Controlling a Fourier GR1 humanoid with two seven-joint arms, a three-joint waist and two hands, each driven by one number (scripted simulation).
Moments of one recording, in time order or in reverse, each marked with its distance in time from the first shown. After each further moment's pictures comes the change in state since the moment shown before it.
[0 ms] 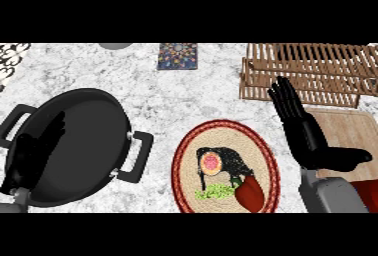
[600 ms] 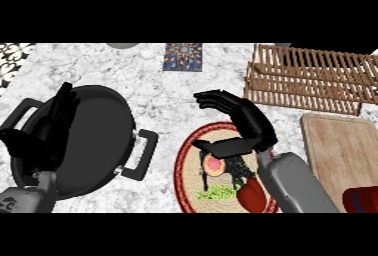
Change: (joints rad) left arm -0.097 -0.176 0.030 -0.171 0.020 0.148 -0.057; right arm -0.225 0.118 0.144 0.130 -0.011 0.121 0.185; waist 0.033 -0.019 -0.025
